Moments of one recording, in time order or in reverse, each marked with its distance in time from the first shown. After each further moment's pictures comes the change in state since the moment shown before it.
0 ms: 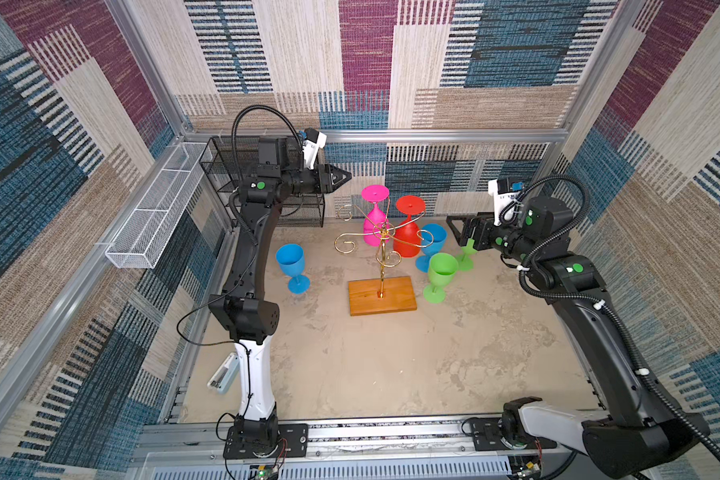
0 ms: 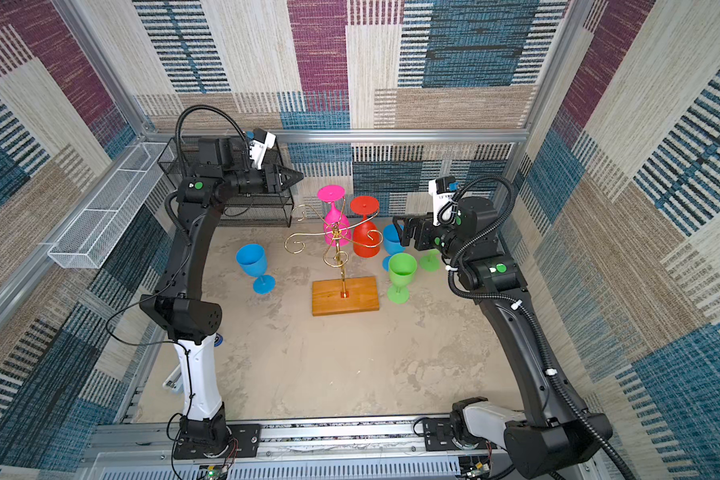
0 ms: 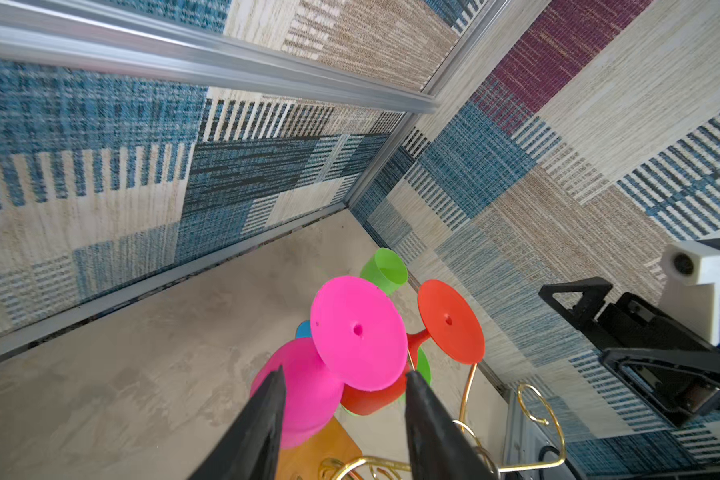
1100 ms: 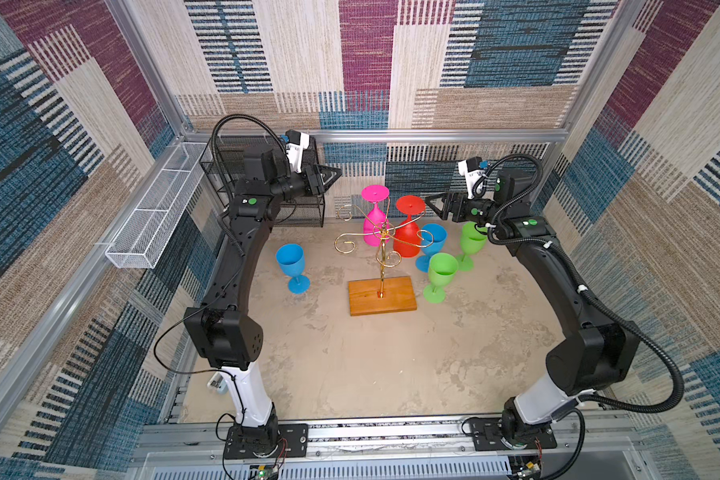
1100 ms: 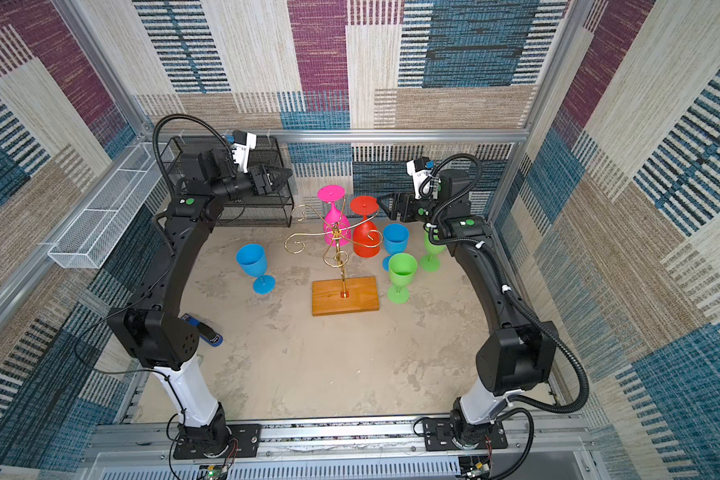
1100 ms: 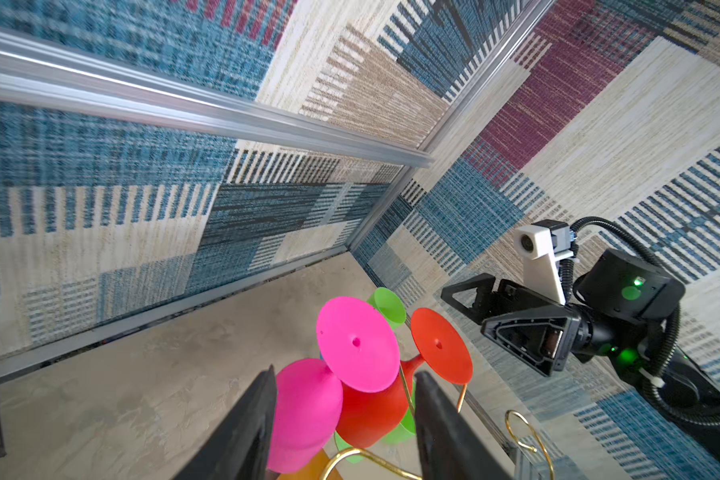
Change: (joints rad) left arm 0.037 -0.384 -0.648 0.542 -0.081 -0.129; right arm -0.061 0.441 0.264 0.149 -0.348 0.075
